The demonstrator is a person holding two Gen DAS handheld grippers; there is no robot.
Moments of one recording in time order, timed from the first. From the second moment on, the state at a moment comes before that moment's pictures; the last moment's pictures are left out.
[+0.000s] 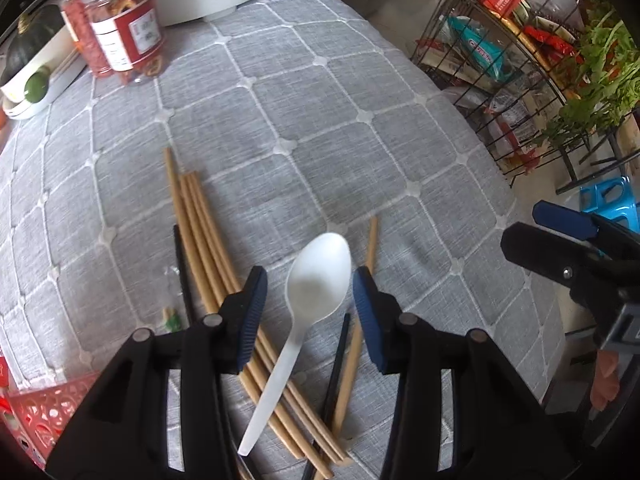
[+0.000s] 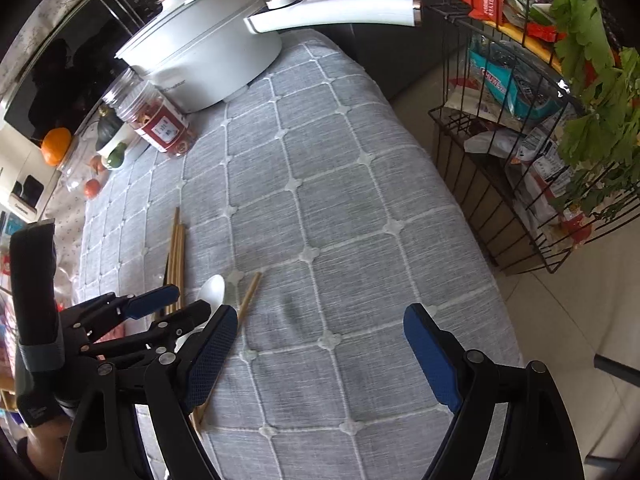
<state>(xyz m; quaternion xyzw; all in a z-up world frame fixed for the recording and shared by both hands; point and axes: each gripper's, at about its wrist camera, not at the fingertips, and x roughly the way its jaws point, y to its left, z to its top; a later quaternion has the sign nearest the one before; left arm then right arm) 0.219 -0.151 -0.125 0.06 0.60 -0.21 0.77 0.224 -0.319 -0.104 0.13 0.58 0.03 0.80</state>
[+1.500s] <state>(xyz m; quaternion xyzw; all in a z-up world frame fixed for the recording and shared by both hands) 0.103 0.012 -0.023 -0.15 0.40 -0.19 0.89 0.234 -0.178 -0.162 -0.03 0.60 0.04 0.80</state>
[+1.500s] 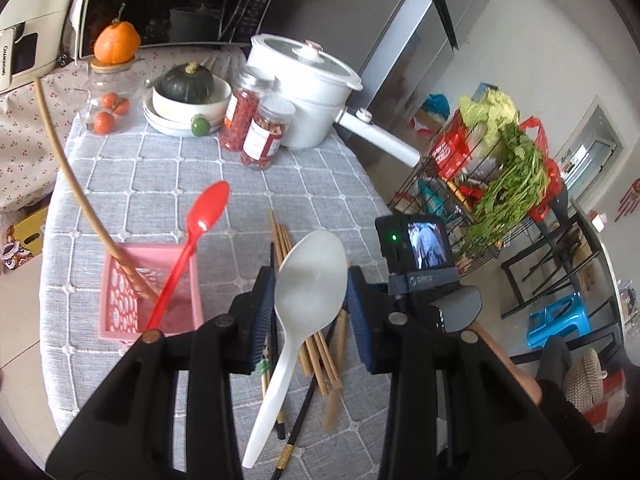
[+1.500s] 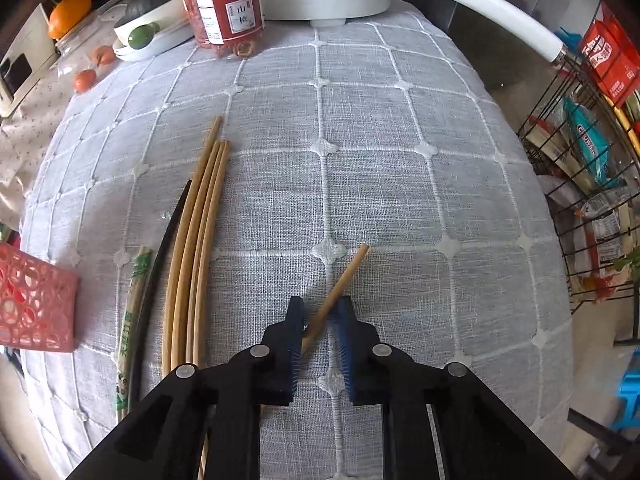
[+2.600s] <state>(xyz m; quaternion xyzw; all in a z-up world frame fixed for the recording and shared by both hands) 0.133 0.066 -0.033 -0.17 0.20 -0.09 0.96 0.184 -0.209 -0.026 0.12 0.43 0.13 0.89</state>
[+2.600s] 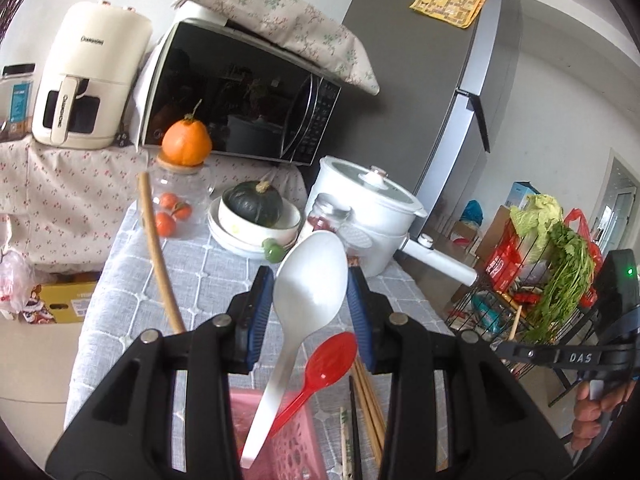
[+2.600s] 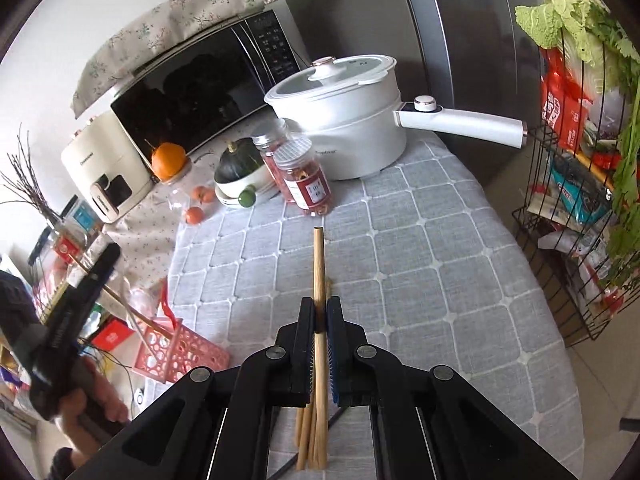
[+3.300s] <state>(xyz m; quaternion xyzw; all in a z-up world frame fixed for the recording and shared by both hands) 0.097 0.080 -0.023 -0.12 0.42 0.00 0.90 0.147 -0.177 0.056 0.17 0.30 0.23 0.91</state>
